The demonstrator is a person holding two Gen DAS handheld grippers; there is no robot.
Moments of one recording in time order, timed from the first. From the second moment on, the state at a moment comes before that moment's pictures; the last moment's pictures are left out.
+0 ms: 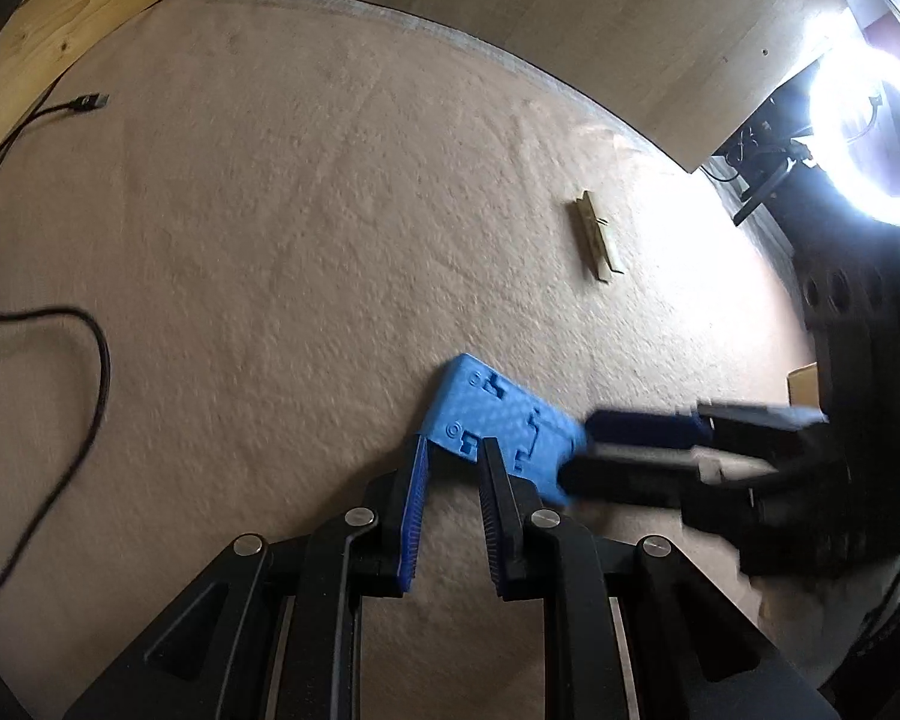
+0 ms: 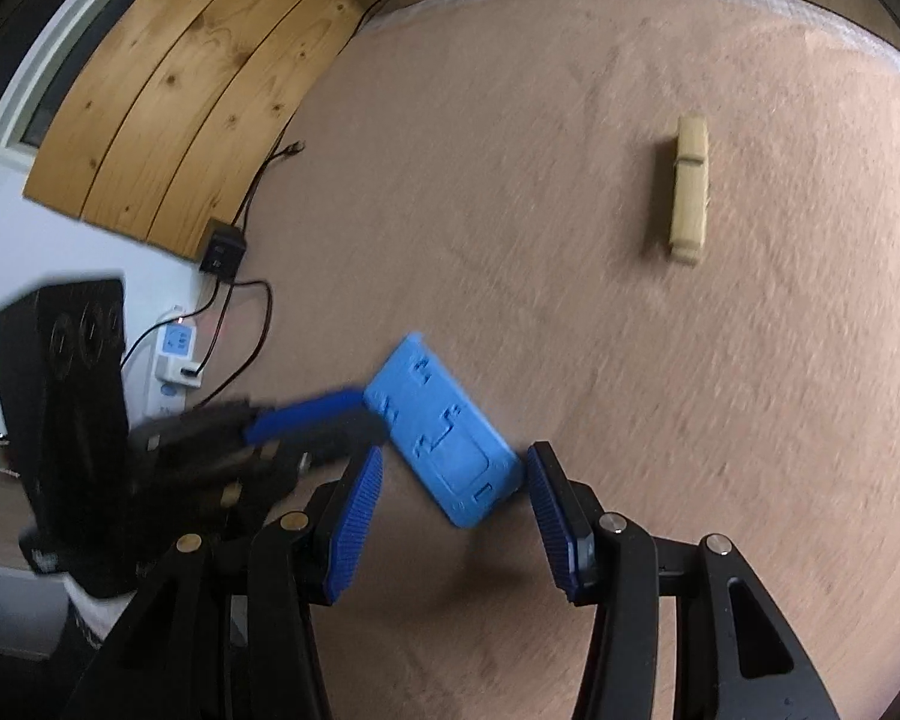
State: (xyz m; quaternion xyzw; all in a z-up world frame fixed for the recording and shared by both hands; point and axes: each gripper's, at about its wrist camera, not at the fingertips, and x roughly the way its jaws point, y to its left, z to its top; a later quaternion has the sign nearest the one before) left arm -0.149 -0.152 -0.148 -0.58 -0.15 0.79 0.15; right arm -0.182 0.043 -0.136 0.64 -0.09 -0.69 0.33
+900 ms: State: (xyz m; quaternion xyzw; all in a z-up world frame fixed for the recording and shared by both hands) left arm -0.149 -0.114 -0.160 -0.56 -0.14 0.80 0.16; right arm -0.204 0.023 -0.119 0.63 -0.04 -0.72 0.30
